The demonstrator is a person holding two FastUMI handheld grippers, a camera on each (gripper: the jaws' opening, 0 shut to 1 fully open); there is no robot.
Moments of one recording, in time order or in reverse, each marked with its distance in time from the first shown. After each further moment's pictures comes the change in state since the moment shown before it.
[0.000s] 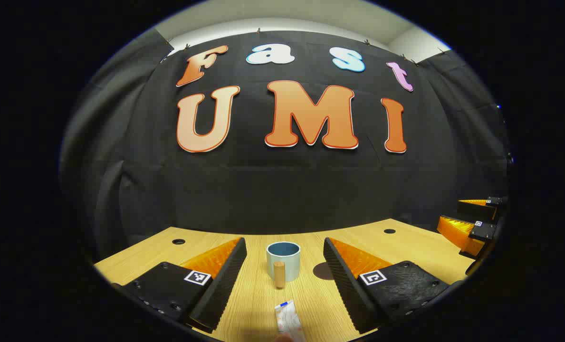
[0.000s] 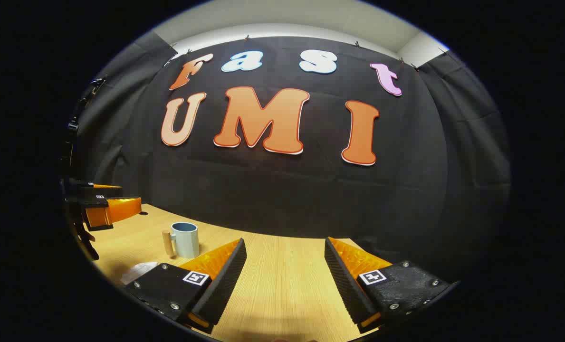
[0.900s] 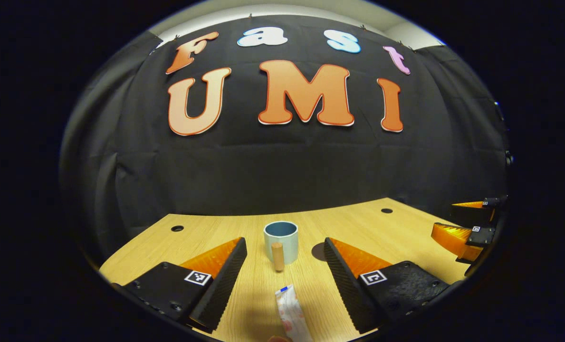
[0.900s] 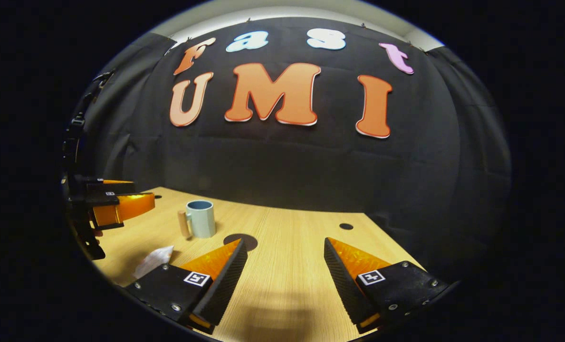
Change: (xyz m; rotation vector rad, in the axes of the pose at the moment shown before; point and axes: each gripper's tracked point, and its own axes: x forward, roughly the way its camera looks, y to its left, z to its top) left arm -0.002 -0.004 -0.030 0.050 0.182 -0.020; right arm -0.015 0.032 -0.039 0.003 0.218 0.113
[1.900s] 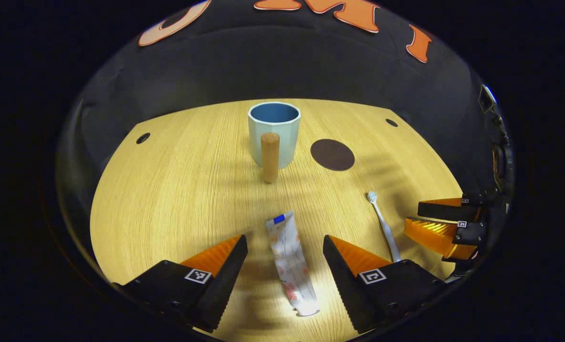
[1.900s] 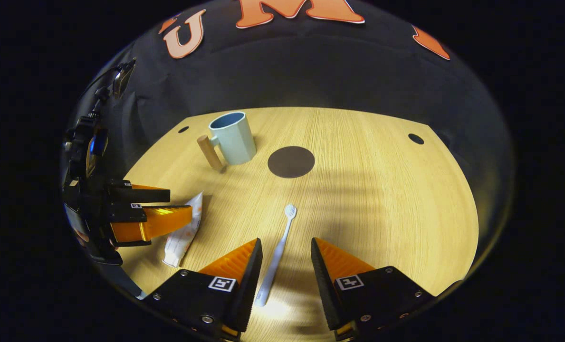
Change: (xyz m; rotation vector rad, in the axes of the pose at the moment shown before) left arm 0.021 -0.003 -0.095 -0.087 0.780 -0.148; right arm 0.032 0.081 -0.096 0.075 0.686 0.249
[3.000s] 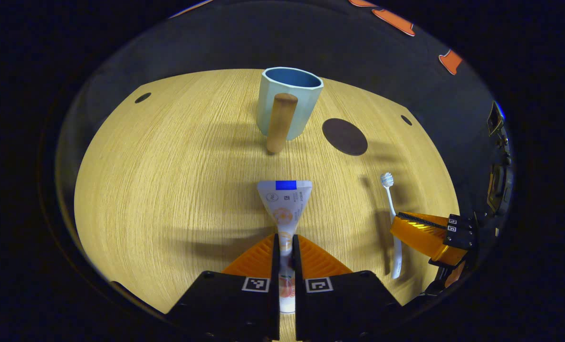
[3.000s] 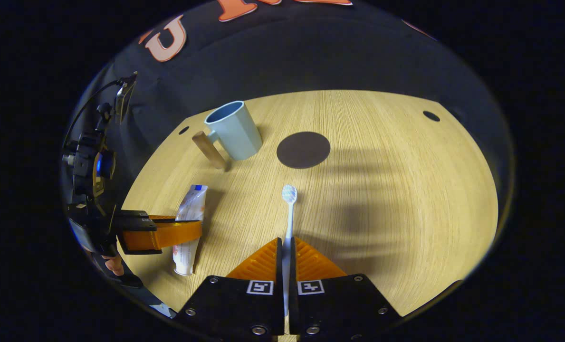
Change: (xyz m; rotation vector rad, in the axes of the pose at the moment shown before) left arm 0.004 -0.010 -0.010 -0.165 0.058 -0.031; right arm 0.020 0.023 0.008 0.072 -0.006 0.076
